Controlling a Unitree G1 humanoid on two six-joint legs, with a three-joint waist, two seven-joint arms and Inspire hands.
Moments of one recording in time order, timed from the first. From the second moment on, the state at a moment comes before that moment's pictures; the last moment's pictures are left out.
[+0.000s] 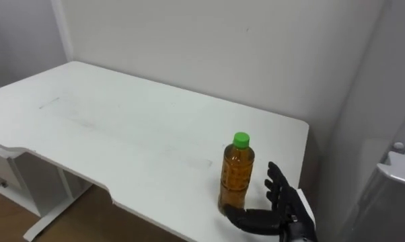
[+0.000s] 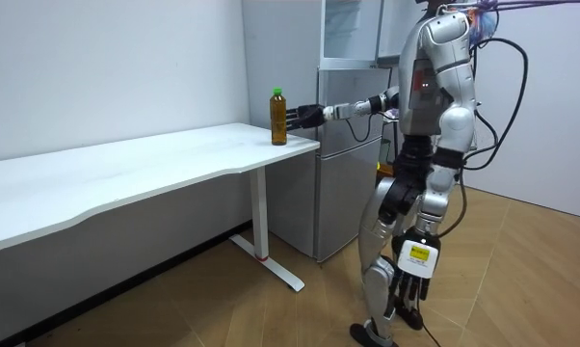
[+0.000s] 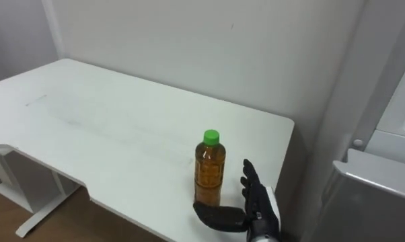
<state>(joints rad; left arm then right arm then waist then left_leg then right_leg) 0.30 0.26 -0.04 1.08 0.07 0.05 -0.07 -0.32 -0.26 0.37 0.38 0.38 -0.10 -0.40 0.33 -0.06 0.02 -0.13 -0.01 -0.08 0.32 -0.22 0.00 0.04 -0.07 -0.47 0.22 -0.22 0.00</state>
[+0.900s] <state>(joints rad) 0.30 0.26 -0.04 1.08 0.07 0.04 -0.10 -0.34 -0.26 0.38 0.46 0.39 -0.12 -0.44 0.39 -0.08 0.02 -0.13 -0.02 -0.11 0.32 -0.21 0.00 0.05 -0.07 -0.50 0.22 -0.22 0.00</state>
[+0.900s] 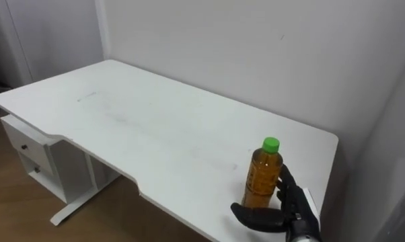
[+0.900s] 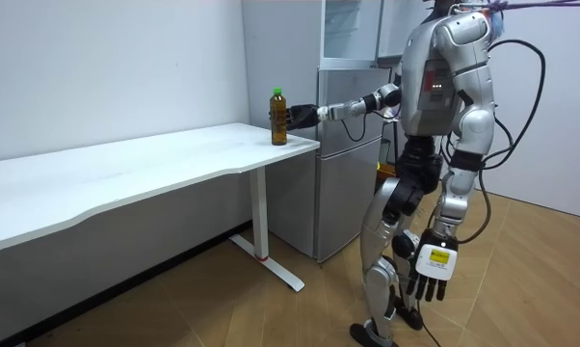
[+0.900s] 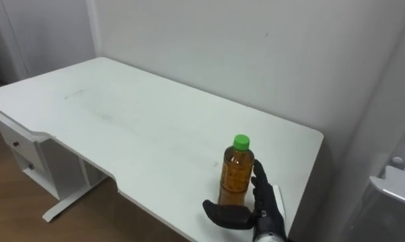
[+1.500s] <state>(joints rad) 0.31 0.27 0.00 1.08 0.07 0.04 -0.10 -0.37 -0.27 0.38 0.55 0.43 -0.14 -0.46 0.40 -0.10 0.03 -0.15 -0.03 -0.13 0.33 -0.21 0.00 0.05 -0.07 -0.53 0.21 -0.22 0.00</state>
